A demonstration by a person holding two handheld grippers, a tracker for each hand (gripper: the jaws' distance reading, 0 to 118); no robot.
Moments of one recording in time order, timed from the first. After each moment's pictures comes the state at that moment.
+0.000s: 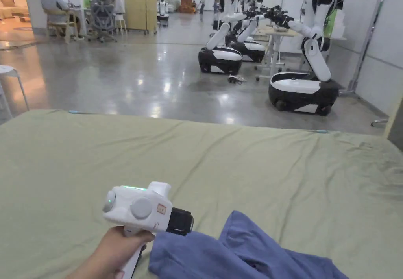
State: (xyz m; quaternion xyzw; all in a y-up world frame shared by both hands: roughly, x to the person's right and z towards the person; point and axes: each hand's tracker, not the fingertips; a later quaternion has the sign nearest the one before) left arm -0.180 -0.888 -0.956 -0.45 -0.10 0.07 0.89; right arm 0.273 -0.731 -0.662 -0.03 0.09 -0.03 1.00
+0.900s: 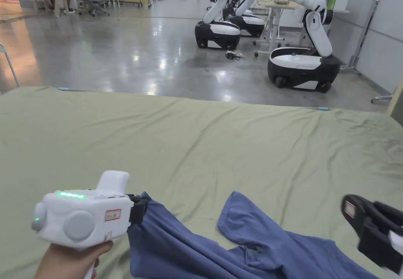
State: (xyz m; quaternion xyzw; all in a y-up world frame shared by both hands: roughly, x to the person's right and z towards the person) left arm -0.225 -0.840 -0.841 -0.32 -0.10 0.06 0.94; right arm 0.230 -0.763 -0.787 -0.11 0.20 0.00 0.97
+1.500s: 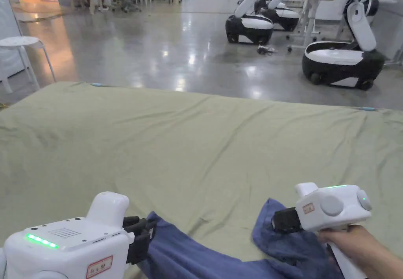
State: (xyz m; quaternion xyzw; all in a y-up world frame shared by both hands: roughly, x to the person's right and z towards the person) left arm -0.244 -0.834 -0.793 -0.31 -0.09 0.05 0.95; right arm 0.123 -0.959 -1.091 -0.53 0.21 0.09 0.82
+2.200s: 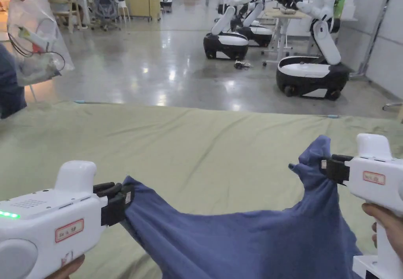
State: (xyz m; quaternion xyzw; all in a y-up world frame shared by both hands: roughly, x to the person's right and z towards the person) left arm -0.250 -0.753 -0.752 -0.19 -0.09 0.07 0.97; right arm 0.233 -0.736 -0.898 -0.19 0.17 -0.03 0.97
